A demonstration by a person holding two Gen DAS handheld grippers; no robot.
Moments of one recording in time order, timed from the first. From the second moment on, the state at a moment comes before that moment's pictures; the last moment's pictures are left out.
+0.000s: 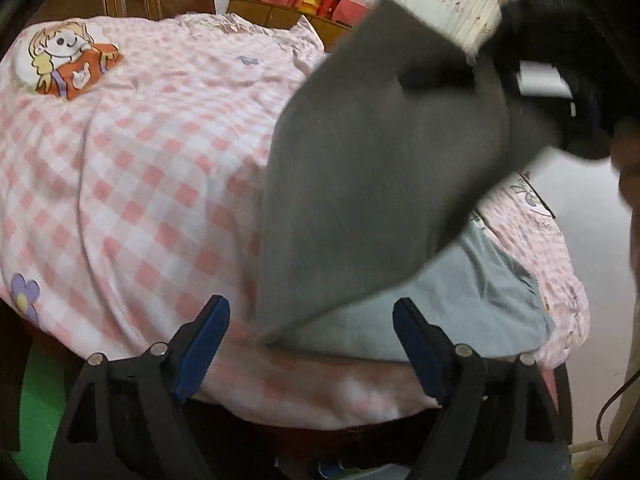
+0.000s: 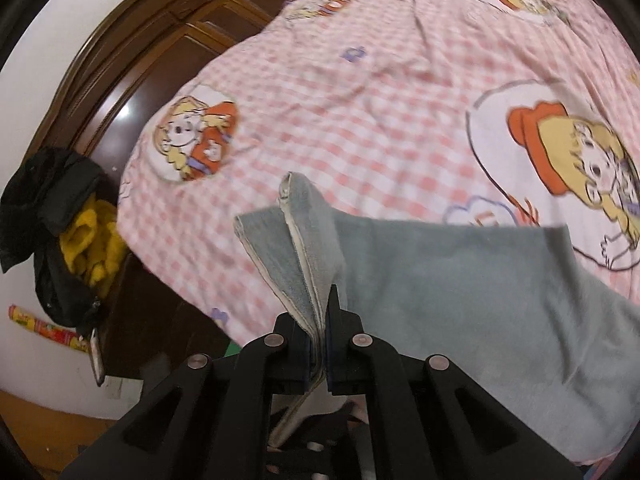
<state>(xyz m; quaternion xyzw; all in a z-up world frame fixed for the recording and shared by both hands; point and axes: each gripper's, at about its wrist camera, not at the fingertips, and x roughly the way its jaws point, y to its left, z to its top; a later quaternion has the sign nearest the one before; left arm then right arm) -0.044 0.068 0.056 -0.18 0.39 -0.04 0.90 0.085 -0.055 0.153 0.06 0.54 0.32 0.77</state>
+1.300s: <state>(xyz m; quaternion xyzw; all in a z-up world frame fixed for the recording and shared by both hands) -0.005 -0.037 0.022 -0.03 0.44 -0.03 0.90 0.070 -0.358 0.183 0.19 0.47 0.21 0.84</state>
